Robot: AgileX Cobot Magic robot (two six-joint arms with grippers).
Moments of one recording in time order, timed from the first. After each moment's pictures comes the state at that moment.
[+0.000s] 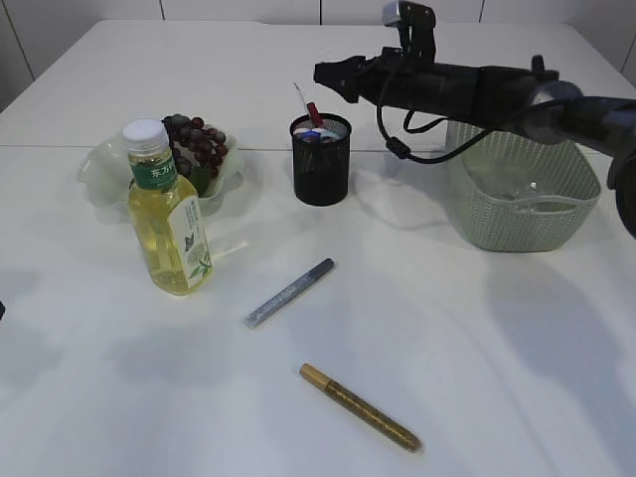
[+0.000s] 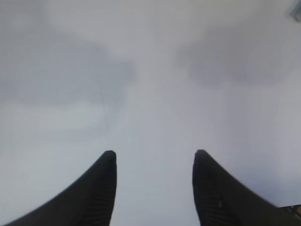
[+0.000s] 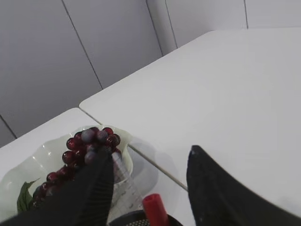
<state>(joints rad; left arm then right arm) -0.15 1.30 -0.83 -0.10 0.88 -0.04 0.14 2.63 -2.27 1.77 0.77 -1.66</state>
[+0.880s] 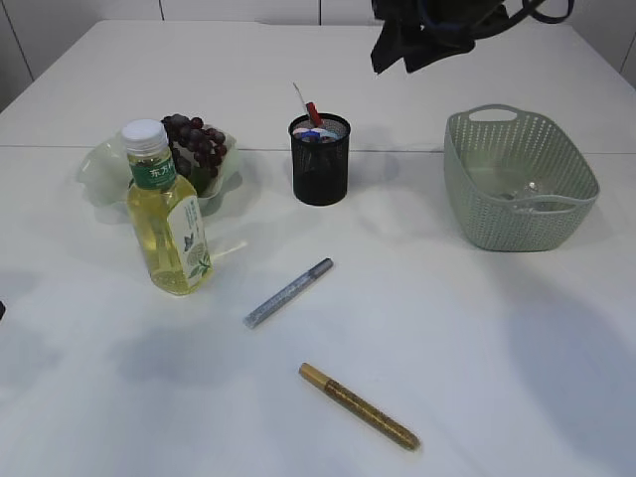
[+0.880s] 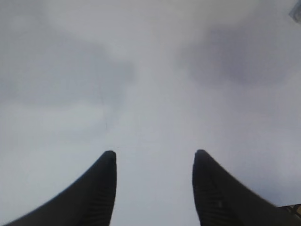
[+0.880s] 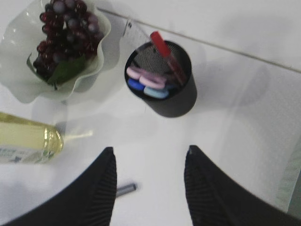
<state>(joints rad) -0.15 1.30 -0.83 -0.10 0.88 -0.04 0.22 2.06 -2.06 0.38 1.04 -0.26</state>
